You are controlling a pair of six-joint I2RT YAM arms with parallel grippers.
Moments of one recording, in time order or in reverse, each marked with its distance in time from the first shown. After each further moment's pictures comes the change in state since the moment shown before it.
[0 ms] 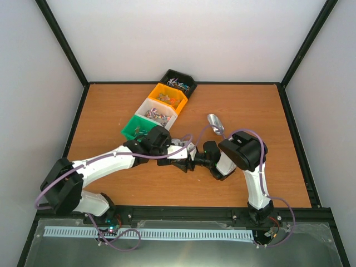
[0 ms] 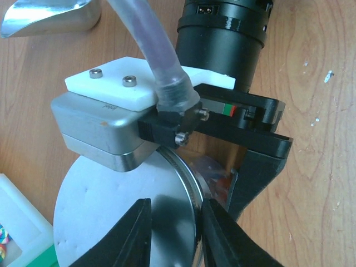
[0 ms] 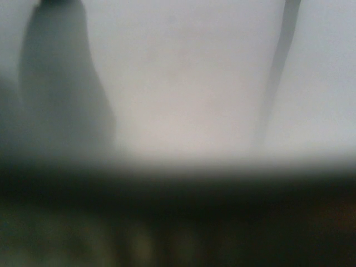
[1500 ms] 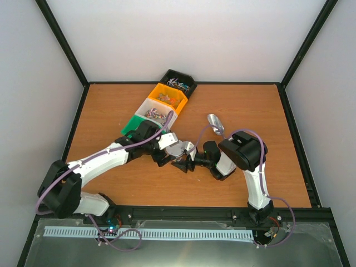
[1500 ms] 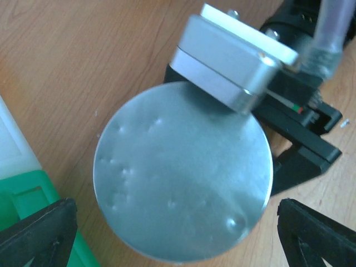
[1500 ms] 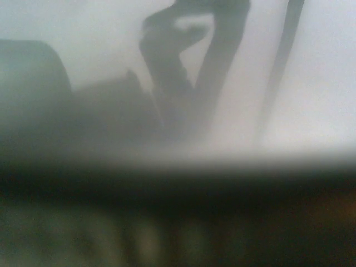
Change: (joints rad) left arm 0.141 -0.050 -0.038 -0.013 0.121 -0.333; right arm 0.000 0.000 -0.002 0.003 -0.007 0.003
